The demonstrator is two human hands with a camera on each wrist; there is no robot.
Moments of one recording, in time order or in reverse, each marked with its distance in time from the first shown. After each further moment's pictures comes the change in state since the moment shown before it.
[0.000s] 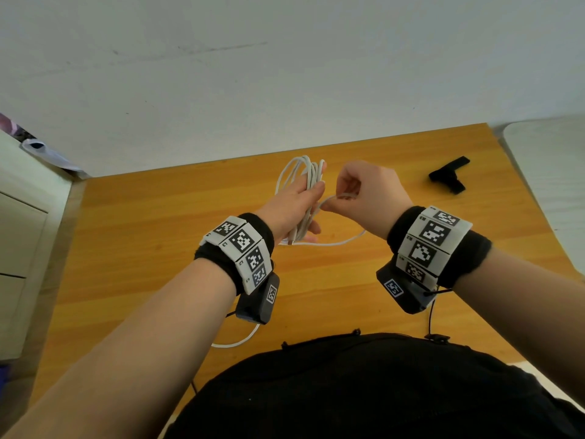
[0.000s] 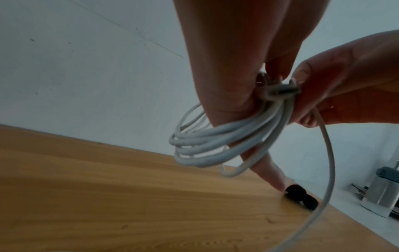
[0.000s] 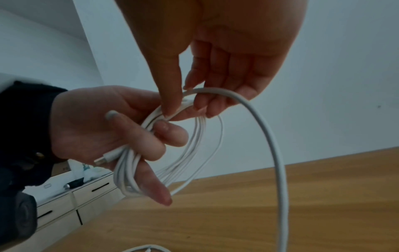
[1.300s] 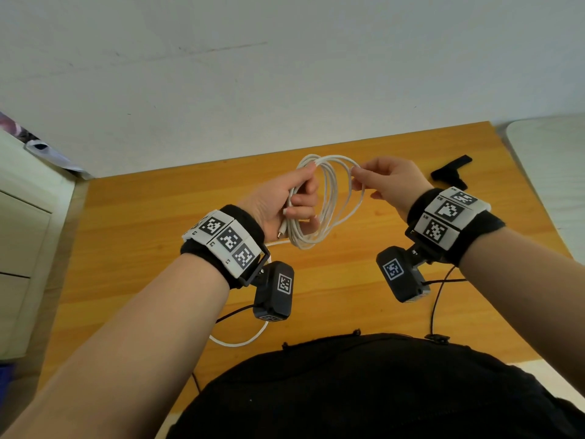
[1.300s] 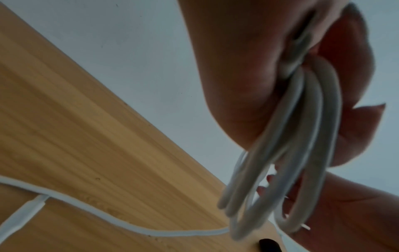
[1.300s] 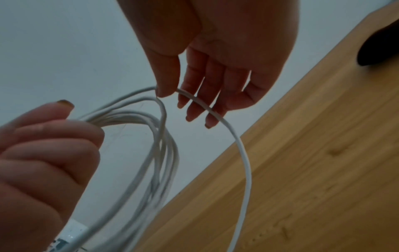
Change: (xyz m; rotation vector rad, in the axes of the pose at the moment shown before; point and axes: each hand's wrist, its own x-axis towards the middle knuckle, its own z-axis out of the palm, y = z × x) left_hand -0.008 0.011 -0.018 -0.534 -0.236 -0.096; right_hand 0.023 0.043 -0.006 0.538 -0.013 0.300
